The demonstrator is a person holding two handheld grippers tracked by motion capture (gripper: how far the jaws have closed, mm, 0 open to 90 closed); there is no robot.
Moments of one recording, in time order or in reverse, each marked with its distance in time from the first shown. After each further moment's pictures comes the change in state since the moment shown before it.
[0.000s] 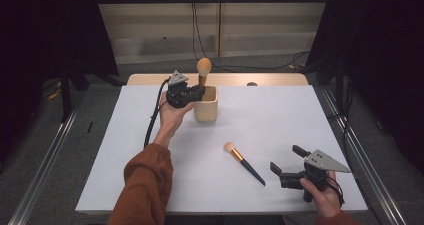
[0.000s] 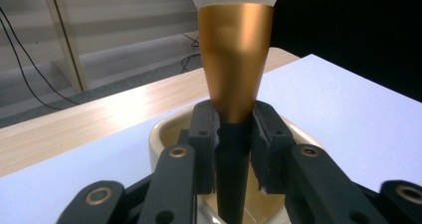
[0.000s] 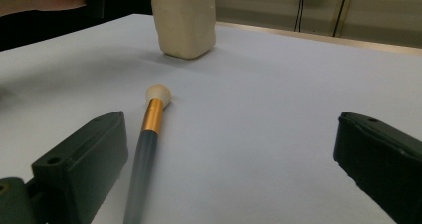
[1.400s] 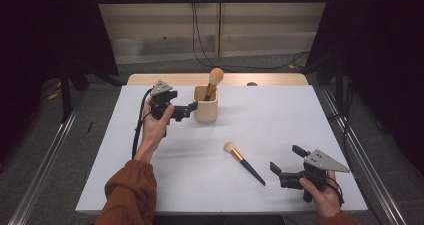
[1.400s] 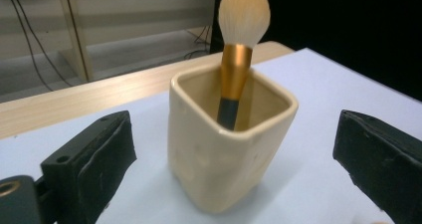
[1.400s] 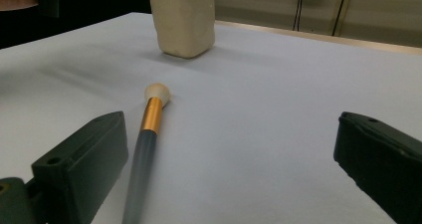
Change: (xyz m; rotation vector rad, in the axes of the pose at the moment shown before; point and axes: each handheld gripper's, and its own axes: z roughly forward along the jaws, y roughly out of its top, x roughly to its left) left arm -0.004 -0.018 -0.058 0.004 0.024 0.000; right arm 0.000 0.000 0.001 0.004 -0.004 -0.003
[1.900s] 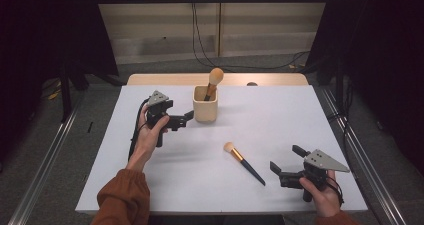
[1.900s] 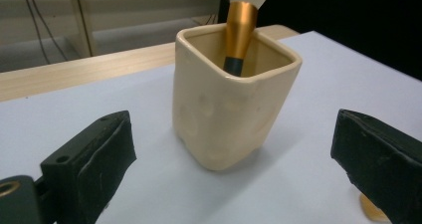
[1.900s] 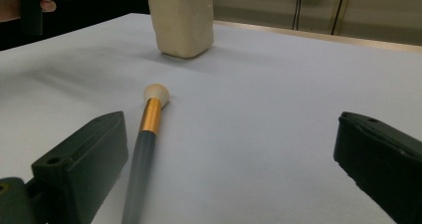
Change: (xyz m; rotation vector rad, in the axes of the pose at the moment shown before) left arm 0.000 -0.024 -0.014 0.021 0.001 -0.036; right arm 0.000 0.000 0.000 0.000 -0.003 0.011
